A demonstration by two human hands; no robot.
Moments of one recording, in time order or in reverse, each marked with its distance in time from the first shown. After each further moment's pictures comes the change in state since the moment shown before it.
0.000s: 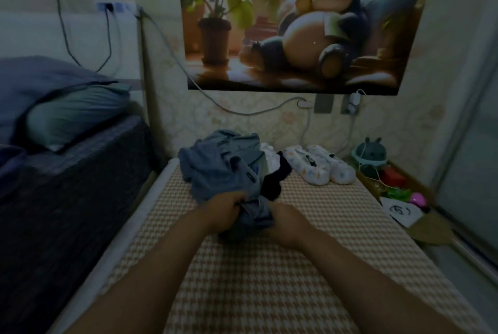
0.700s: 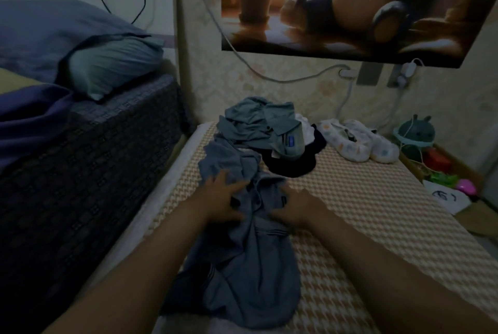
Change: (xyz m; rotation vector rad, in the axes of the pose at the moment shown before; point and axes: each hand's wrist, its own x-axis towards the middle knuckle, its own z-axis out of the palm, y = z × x) left_hand -0.067 -0.085 0.009 0.249 -0.181 -0.294; right_hand 0.040 -0.018 0.071 -0.189 -0.258 0.329
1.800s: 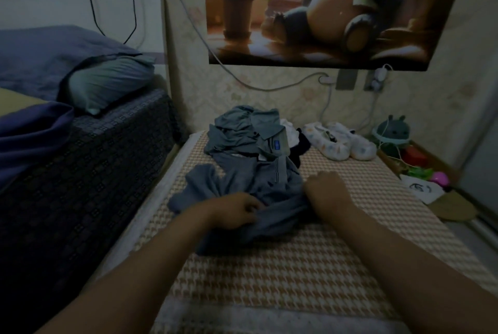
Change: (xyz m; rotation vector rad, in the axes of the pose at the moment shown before) left_hand -0.050 0.082 -0.021 -0.268 -0.185 0.246; right_hand -0.060 0.053 -0.047 -0.697 0.571 -0.232
